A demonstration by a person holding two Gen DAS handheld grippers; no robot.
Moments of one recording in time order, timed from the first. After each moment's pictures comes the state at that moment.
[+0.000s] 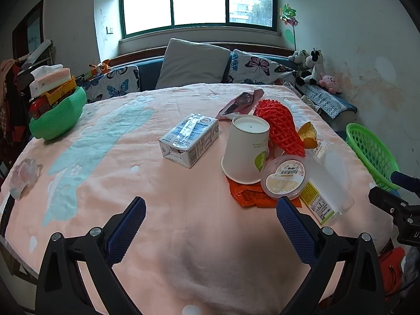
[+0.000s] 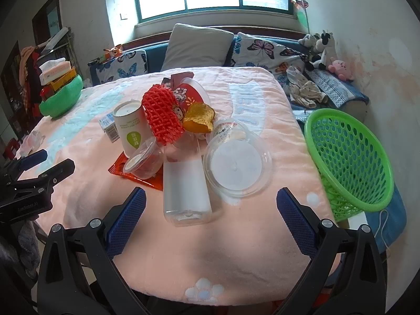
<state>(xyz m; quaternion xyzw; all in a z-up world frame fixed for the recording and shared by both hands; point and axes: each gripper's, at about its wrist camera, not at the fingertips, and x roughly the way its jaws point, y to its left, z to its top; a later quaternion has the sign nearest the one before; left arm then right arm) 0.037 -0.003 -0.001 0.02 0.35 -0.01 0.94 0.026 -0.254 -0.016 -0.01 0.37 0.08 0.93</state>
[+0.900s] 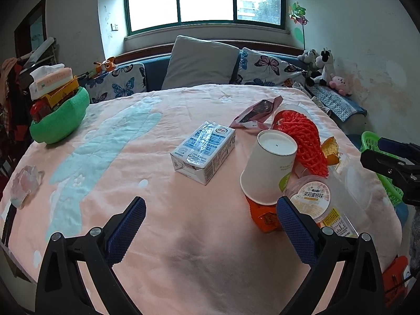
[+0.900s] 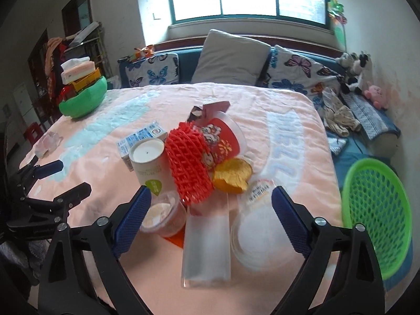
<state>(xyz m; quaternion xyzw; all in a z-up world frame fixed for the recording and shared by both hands) 0.078 0.012 0.004 0.02 0.36 0.01 0.93 0.105 -0.222 0.010 -0.04 0.35 0.18 0.92</state>
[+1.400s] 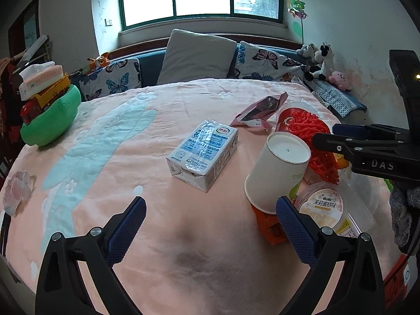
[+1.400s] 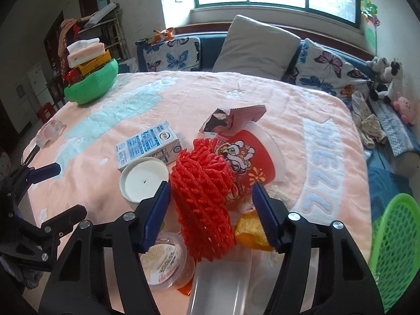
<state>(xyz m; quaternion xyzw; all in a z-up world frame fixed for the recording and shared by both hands) 0.109 0.018 -0.004 0.02 0.38 -0.01 0.93 0.181 -0.180 -0.013 -0.07 0.38 0.23 0.89</state>
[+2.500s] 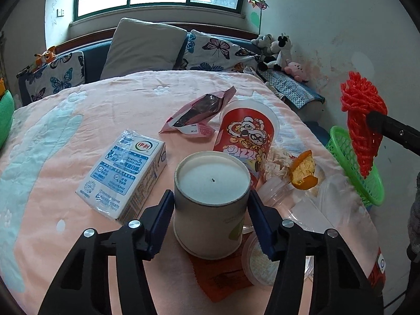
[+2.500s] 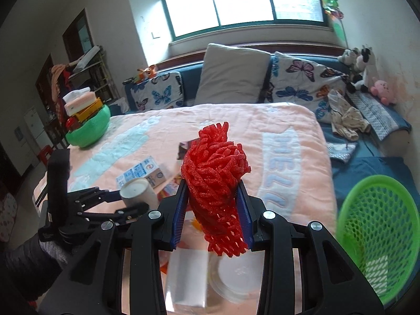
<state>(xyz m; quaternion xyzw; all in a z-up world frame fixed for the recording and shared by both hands) 0.178 -0.028 -0.023 -0.01 0.40 -0.15 0.90 0.144 -0.274 0.037 0.03 0.32 0.20 0.92</state>
